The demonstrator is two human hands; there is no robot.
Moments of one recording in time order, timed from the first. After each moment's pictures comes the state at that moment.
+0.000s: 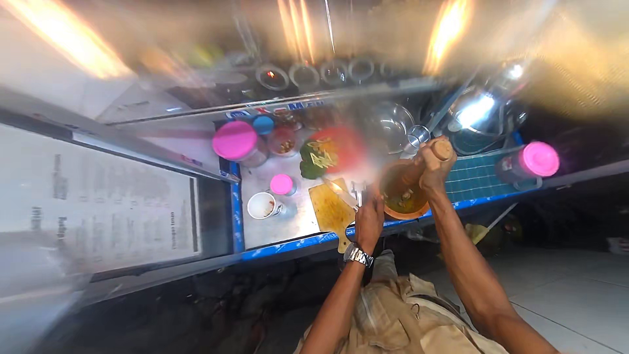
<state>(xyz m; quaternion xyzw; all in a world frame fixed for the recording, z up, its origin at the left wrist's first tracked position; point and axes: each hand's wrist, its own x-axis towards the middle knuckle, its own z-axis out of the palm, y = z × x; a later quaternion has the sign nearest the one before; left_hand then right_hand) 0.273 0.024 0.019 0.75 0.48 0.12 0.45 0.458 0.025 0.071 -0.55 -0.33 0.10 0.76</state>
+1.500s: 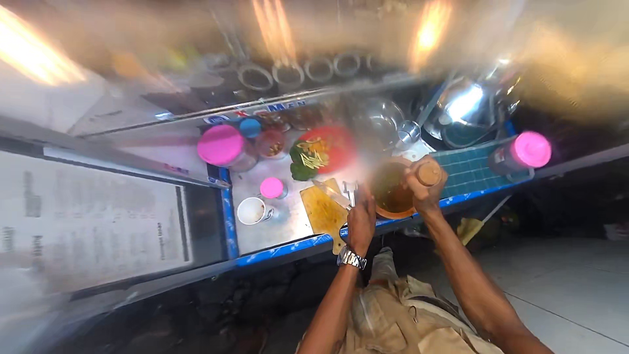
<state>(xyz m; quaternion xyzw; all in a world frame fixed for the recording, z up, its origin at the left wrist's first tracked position) 0.273 0.021 0.018 0.74 0.49 0.13 0.44 0.420 -0.036 0.079 -0.61 -0.40 0.12 0.67</state>
